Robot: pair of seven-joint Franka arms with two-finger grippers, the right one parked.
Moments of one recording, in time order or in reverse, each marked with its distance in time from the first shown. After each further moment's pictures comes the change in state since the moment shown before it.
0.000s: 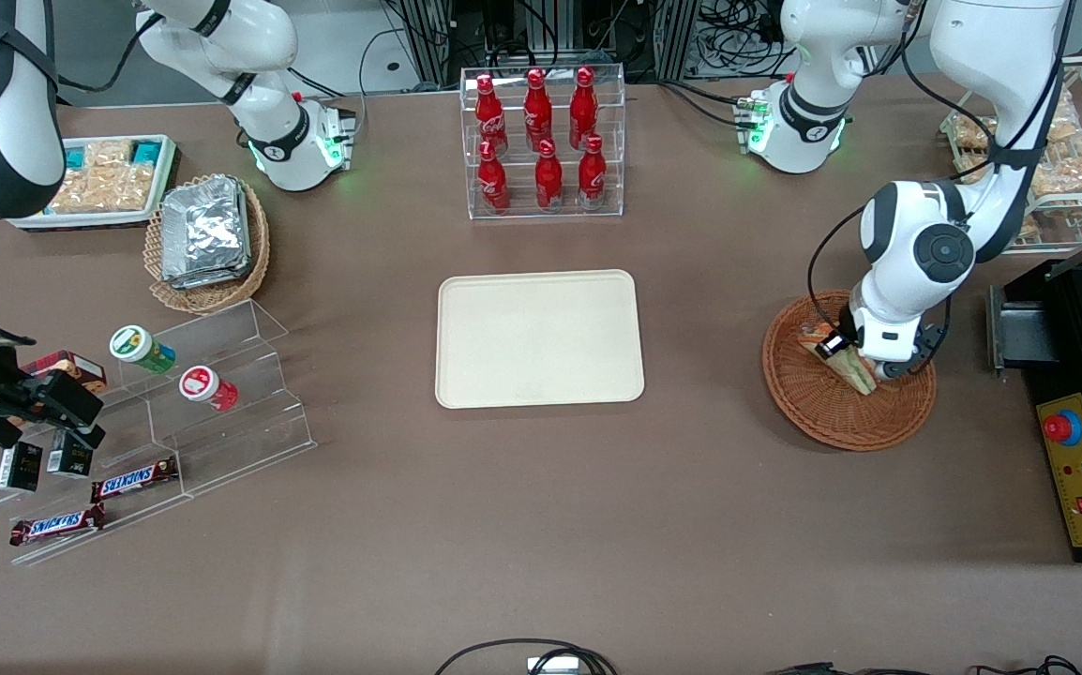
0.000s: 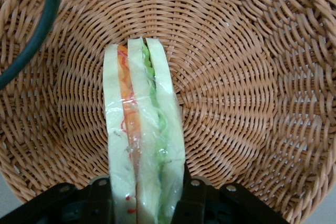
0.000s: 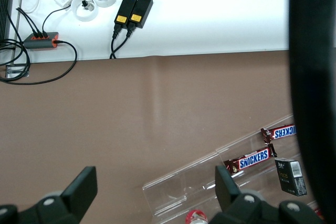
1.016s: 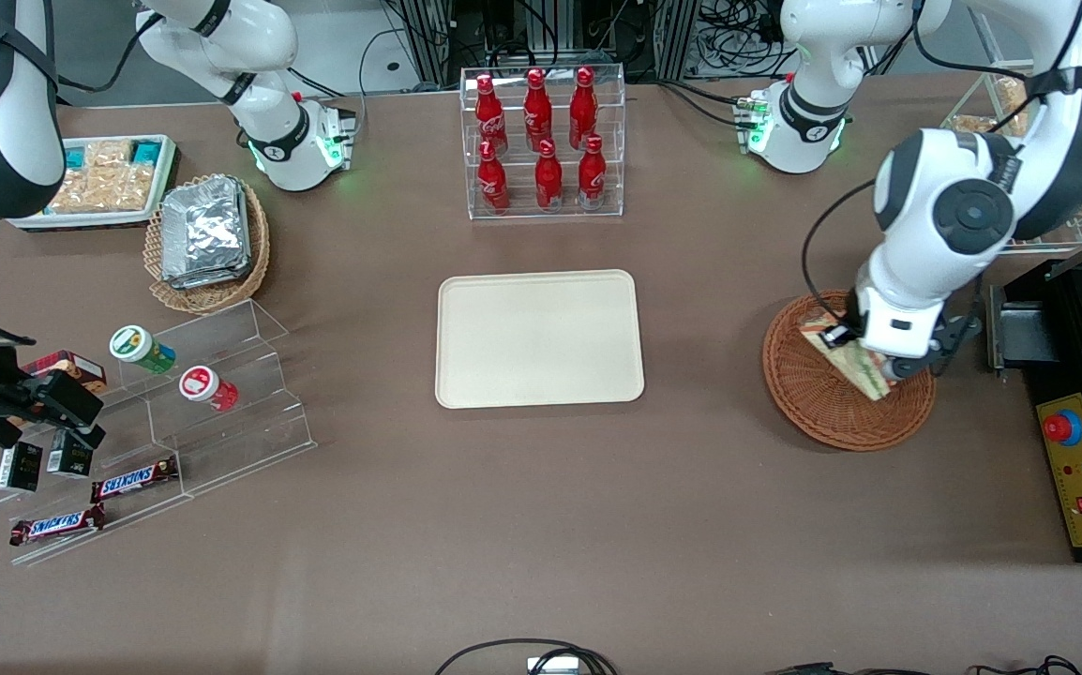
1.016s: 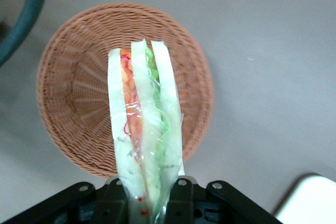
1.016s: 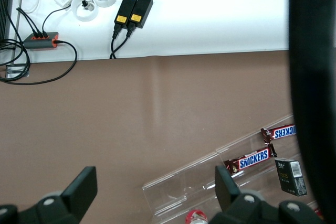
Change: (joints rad) arm -0.007 -0.127 -0.172 0.351 0.003 -0.486 -0.014
